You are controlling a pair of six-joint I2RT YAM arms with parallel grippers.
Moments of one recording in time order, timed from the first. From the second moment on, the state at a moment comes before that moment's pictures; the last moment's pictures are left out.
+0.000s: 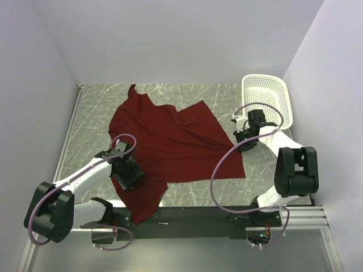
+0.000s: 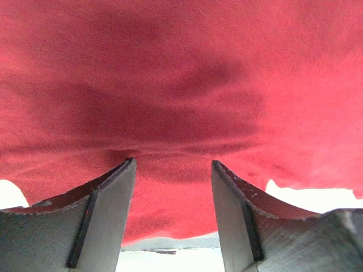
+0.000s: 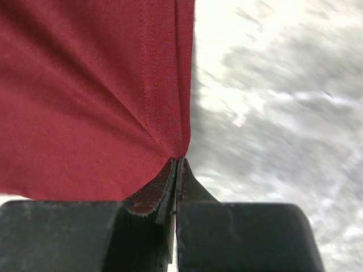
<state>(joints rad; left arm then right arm) -0.39 1.17 0.54 -0.70 0.09 -1.06 0.03 1.56 0.94 -0.59 -0.23 -0.36</state>
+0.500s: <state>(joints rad) -0.39 0.98 0.72 -0.85 0.04 -0.95 -0.05 1.52 1.14 -0.76 -0.34 -0.48</state>
